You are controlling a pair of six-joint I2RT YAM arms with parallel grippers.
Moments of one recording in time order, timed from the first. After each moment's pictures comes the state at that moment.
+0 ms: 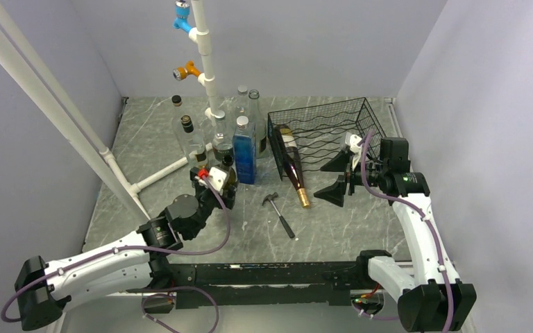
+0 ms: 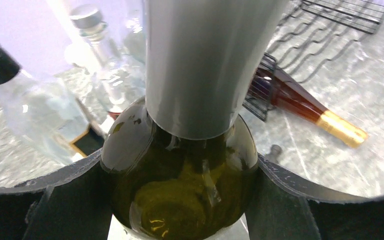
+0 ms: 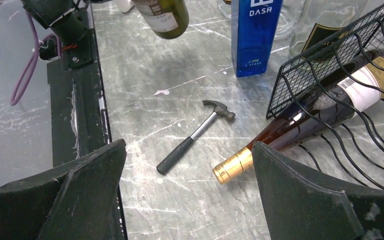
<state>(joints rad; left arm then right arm) -1.04 0.73 0.47 0.20 -0.58 0.08 0.01 0.97 0.92 -0.73 -1.18 -0.60</state>
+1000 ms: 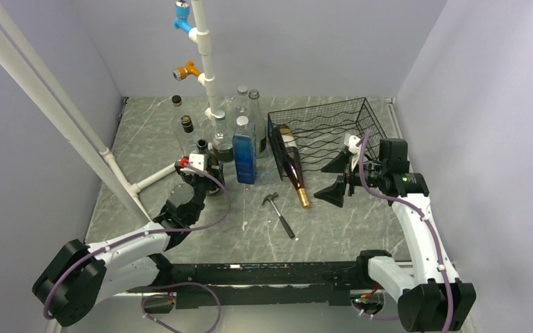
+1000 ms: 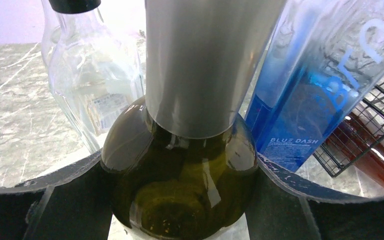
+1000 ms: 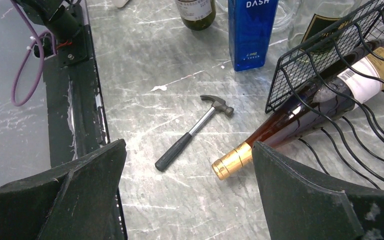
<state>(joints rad) -0.68 1.01 0.28 0.77 -0.52 -0.05 0.01 0.97 0.91 -0.73 -1.16 -0.60</state>
